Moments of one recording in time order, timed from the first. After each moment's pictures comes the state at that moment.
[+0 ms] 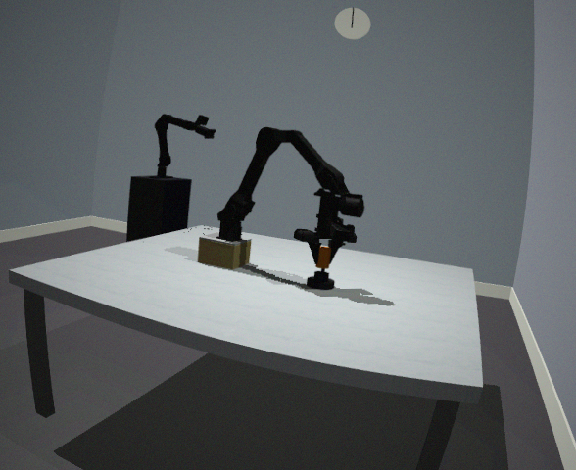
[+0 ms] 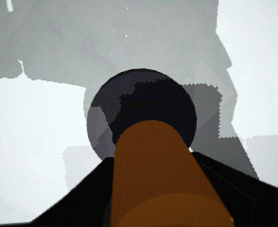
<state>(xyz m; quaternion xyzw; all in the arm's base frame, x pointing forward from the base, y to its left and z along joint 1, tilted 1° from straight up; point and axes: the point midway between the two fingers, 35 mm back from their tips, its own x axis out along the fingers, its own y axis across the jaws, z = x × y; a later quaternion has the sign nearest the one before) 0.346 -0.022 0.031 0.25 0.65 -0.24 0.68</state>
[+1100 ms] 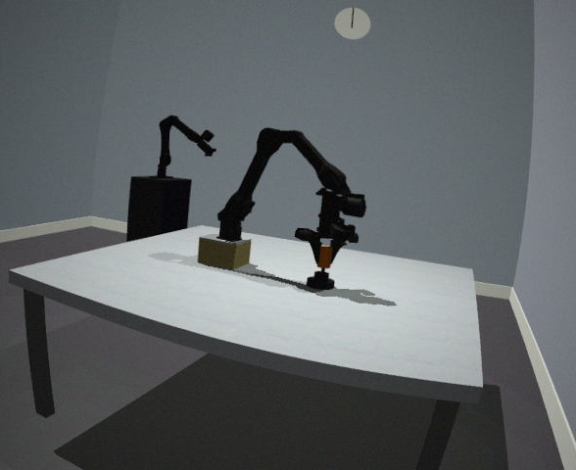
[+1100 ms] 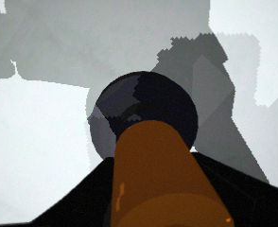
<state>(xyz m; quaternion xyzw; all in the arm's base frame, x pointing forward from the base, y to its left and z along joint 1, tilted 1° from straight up) 0.350 -0.022 0.033 0.27 0.64 -0.26 0.67</state>
